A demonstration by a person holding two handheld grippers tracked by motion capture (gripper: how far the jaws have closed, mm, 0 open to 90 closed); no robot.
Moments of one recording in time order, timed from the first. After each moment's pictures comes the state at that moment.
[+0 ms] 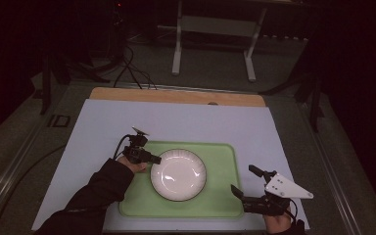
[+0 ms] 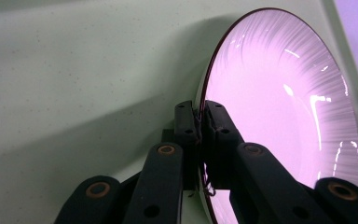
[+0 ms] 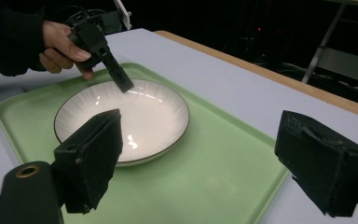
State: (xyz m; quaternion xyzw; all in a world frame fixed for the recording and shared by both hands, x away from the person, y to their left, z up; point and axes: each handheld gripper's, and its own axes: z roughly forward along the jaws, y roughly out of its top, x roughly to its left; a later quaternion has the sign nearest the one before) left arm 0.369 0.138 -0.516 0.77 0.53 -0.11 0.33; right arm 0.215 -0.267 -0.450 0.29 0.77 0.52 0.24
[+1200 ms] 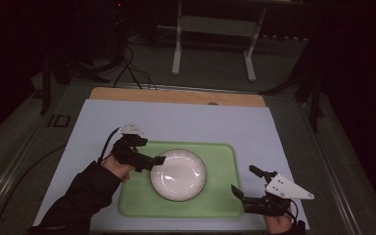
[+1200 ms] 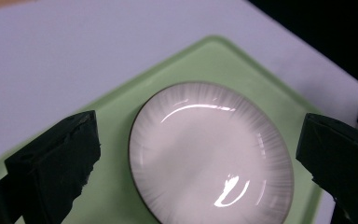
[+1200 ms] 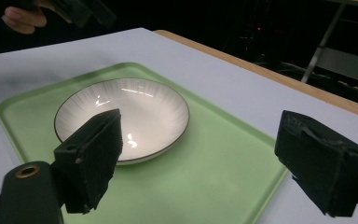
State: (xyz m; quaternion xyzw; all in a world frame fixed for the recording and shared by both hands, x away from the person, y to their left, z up) left arm 0.311 0.143 -0.427 0.81 0.38 0.04 0.45; right arm 0.214 -0.268 -0.449 0.29 0.77 0.52 0.24
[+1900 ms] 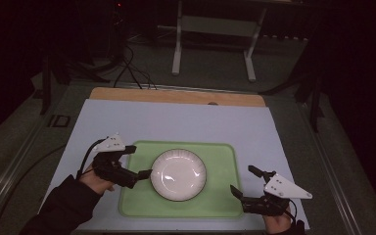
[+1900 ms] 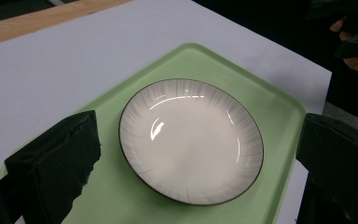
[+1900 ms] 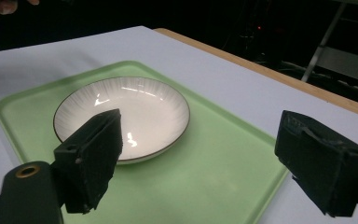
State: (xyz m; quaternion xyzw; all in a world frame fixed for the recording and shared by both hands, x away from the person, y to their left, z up) left arm 0.263 0.178 -0.420 0.81 0.32 0.08 0.48; right arm 0.215 -0.265 -0.451 0.29 0.77 0.52 0.24
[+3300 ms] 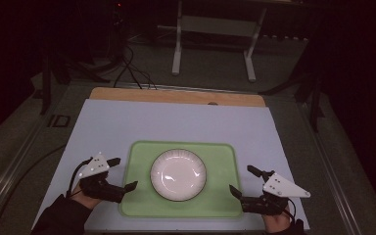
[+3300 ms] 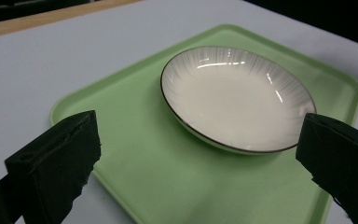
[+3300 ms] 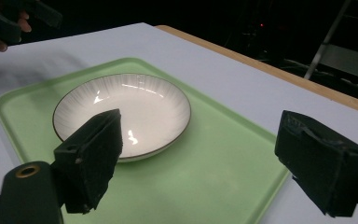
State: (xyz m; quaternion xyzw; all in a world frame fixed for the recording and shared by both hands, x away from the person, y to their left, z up) left arm 0.238 0.210 -0.480 0.79 0.34 0.14 0.49; right arm 0.217 -0.265 -0.453 0.29 0.77 0.52 0.24
